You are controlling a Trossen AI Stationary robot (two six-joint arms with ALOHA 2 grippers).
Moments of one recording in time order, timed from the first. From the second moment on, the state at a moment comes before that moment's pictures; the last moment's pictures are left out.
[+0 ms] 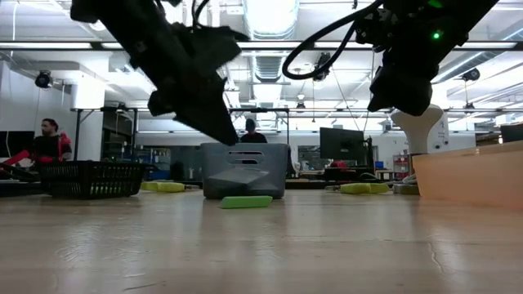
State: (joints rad) left arm -0.31 1.67 1.01 -0.26 -0.55 -0.71; right arm 0.41 1.68 1.09 -1.11 1.04 0.89
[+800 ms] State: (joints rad) left arm -0.40 1.82 1.01 -0.19 -0.59 -0.73; right arm 0.41 1.68 1.09 -1.06 1.04 0.89
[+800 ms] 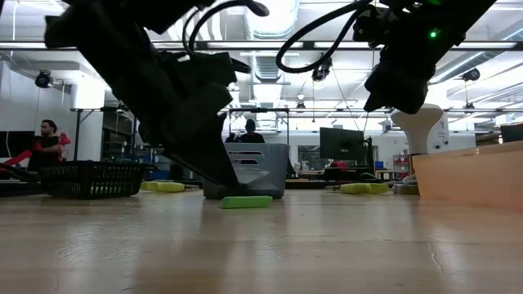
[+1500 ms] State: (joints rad) left arm -0.41 1.82 1.00 -0.16 -0.67 -0.72; right arm 0.41 1.68 1.09 -1.05 1.04 0.89
